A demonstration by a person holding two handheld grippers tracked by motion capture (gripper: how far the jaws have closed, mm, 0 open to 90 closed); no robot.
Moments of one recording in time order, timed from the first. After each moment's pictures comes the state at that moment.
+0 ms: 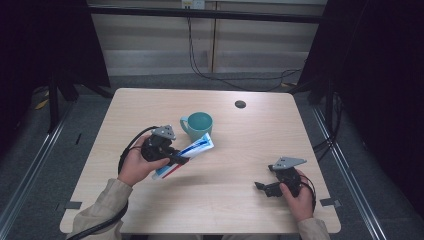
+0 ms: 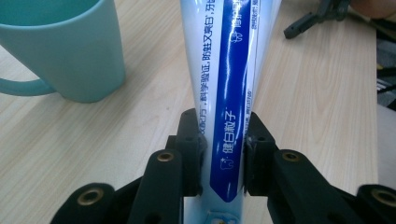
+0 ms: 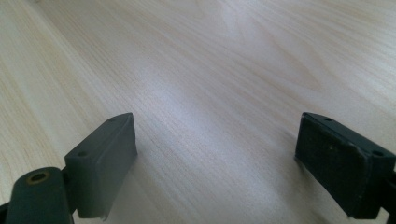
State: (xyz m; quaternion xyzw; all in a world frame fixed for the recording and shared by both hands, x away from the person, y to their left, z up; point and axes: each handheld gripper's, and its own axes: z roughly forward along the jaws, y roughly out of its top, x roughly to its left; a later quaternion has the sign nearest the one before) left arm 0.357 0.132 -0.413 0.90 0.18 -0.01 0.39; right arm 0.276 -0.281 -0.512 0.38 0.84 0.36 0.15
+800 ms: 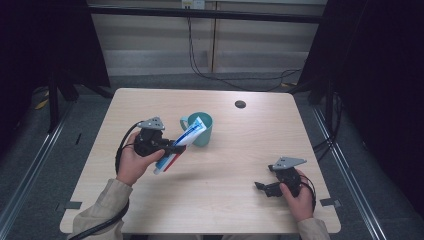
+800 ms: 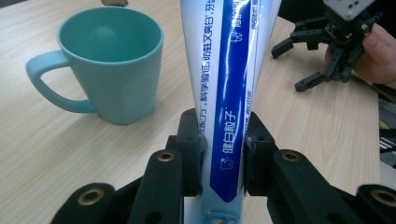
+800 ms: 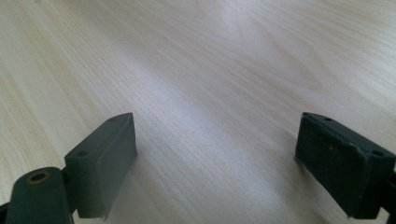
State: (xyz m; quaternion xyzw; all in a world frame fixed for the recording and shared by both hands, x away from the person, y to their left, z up) left arm 0.361 0.150 -0.402 0.85 0.25 0.01 0.46; right arm 0.276 -0.281 -0.512 0.38 0.84 0.36 0.15
